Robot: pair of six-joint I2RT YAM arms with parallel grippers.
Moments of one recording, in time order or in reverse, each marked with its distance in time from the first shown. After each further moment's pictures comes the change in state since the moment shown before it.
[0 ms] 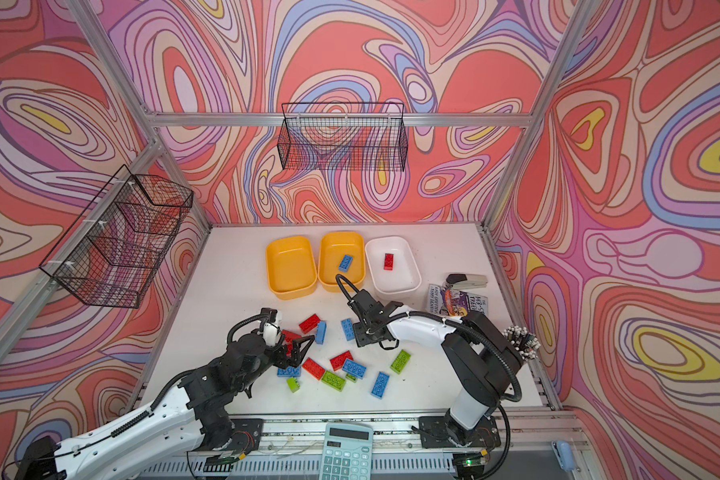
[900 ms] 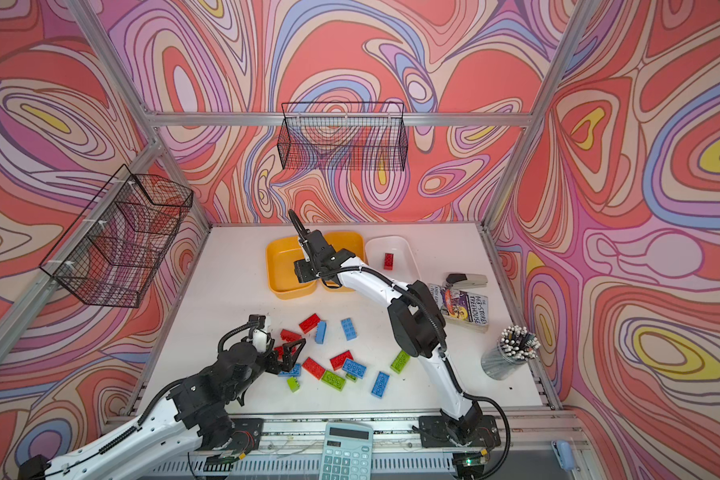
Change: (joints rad) left arm 0.000 -0.164 -0.058 -0.128 -0.053 -0.063; right arm 0.000 0.622 1.052 0.022 -0.140 -0.129
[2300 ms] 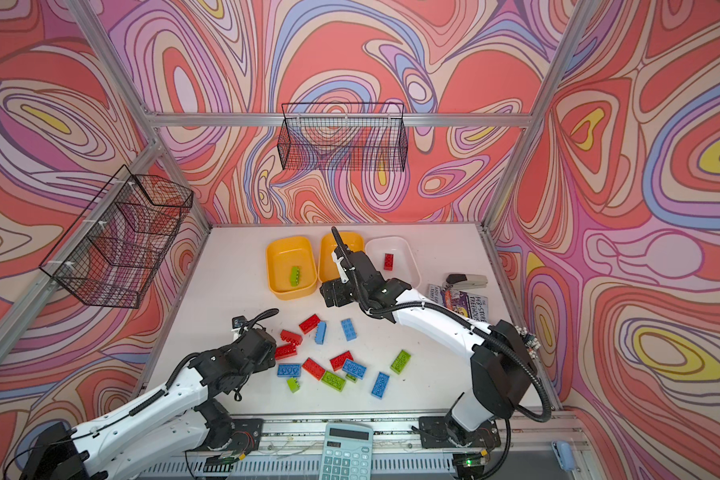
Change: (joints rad) left arm 0.166 0.371 0.171 -0.453 -0.142 -0.370; right arm 0.000 -0.723 -0.800 0.167 0.032 0.038
